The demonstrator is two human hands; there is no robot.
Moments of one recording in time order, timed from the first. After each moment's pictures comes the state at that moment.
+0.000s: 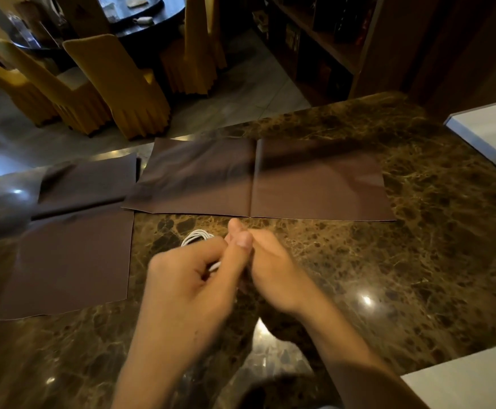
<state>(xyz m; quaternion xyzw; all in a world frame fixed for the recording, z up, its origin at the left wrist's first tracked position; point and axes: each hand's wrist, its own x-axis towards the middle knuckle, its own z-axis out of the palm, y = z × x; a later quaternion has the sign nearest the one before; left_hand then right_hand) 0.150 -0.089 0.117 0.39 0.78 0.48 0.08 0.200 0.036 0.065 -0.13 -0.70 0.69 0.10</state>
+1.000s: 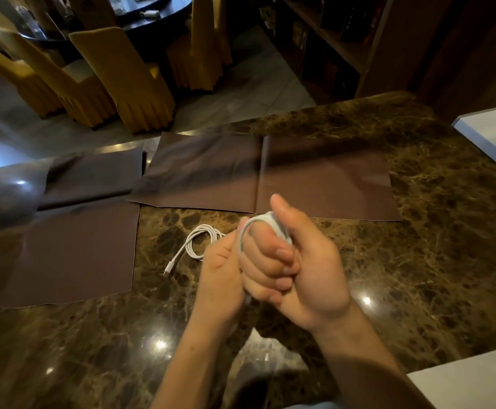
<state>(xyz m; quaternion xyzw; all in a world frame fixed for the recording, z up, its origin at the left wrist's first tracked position) 0.152 -0.054 0.053 0.22 0.64 0.68 0.29 0.212 0.031 0.094 0.05 -0.29 0.96 0.05</state>
